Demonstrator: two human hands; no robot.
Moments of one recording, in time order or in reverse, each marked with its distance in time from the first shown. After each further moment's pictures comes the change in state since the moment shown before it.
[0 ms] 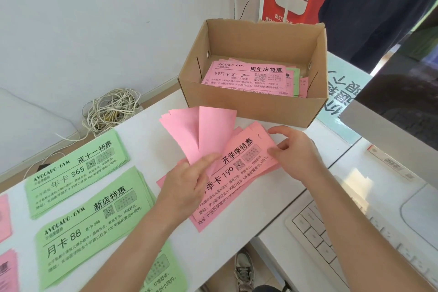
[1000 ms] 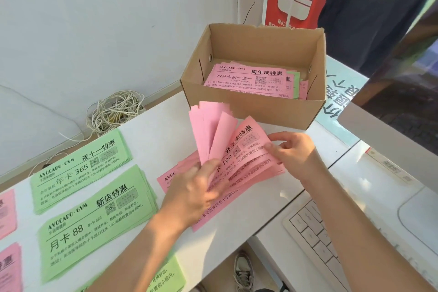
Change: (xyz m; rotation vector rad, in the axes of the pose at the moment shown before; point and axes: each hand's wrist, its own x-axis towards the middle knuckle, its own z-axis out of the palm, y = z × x) left_hand -0.008 0.019 0.005 0.042 -0.031 0.022; right_hand -0.003 0.000 -0.004 0.252 -0.024 0.016
